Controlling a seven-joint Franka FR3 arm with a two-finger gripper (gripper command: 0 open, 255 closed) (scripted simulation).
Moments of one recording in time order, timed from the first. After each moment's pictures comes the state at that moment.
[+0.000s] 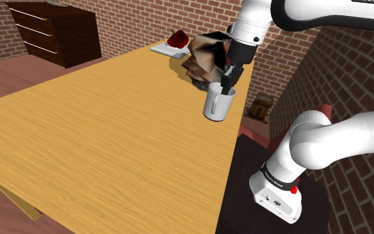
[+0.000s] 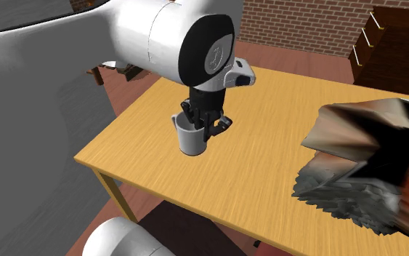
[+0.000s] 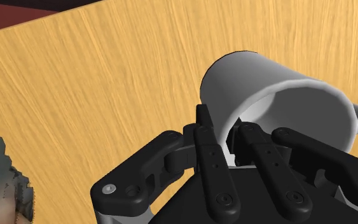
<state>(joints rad) 0.16 -0.84 0.15 -2.49 0.18 1.67 0.09</state>
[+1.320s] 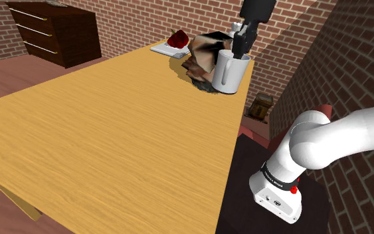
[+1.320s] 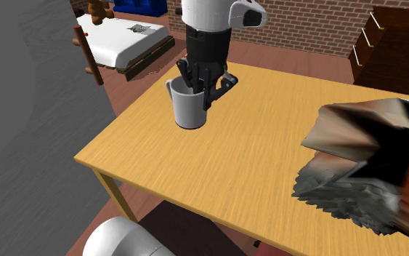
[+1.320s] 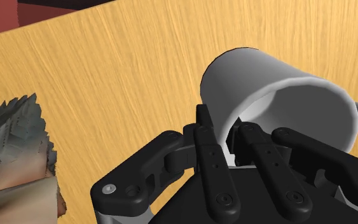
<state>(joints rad) 0.15 -0.76 0.12 -2.17 0.16 1.43 0.12</state>
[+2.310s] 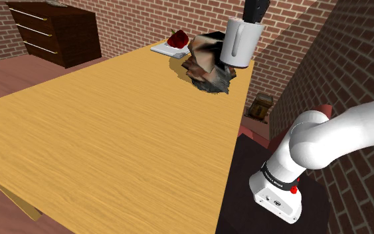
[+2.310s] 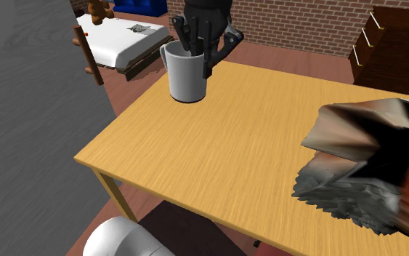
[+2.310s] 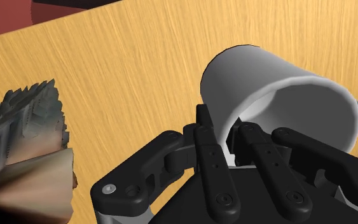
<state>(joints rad) 0.15 -0.65 0.12 -1.88 0.15 1.25 0.14</state>
